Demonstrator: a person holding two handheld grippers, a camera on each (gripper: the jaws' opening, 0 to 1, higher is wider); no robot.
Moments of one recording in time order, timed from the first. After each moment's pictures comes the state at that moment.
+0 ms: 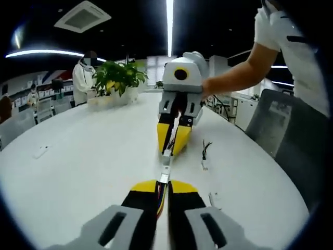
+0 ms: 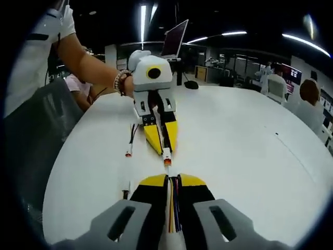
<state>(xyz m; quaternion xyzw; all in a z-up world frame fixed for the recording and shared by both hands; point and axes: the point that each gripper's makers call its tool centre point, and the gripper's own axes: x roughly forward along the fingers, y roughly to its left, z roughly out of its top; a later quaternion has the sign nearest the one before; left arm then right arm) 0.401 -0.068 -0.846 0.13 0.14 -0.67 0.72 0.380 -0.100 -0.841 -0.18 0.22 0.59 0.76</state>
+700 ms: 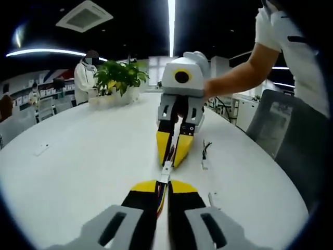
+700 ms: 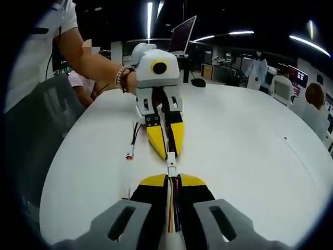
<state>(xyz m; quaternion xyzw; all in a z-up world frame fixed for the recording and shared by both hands) 0.389 -0.071 -0.844 0.12 0.14 -0.66 0.73 0.376 -0.085 -0.849 -0.19 0.22 0.61 0.74</state>
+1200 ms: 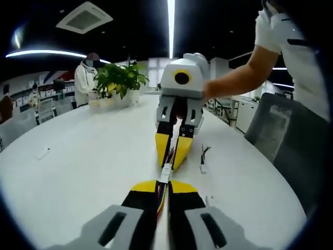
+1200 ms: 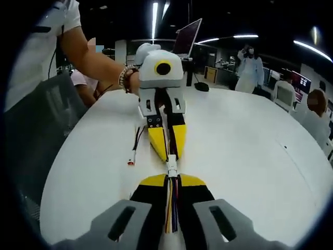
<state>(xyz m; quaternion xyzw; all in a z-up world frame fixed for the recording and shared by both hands) 0.381 -0.071 -0.828 0.12 0.13 -0.66 0.73 0.378 -0.079 -0.837 -0.21 0.21 0.62 0.73</state>
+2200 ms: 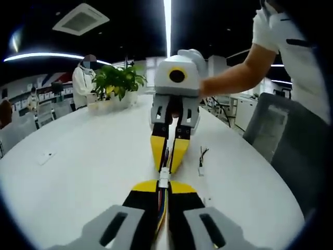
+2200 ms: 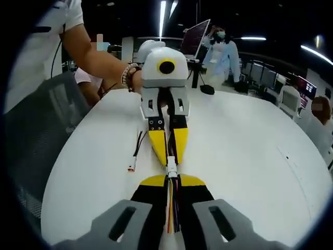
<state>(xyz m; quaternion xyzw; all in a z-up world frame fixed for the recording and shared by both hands) 0.387 -0.069 -0.823 0.13 0.13 -0.67 0.72 0.378 -0.070 -0.828 -0.22 0.20 0.63 0.71</state>
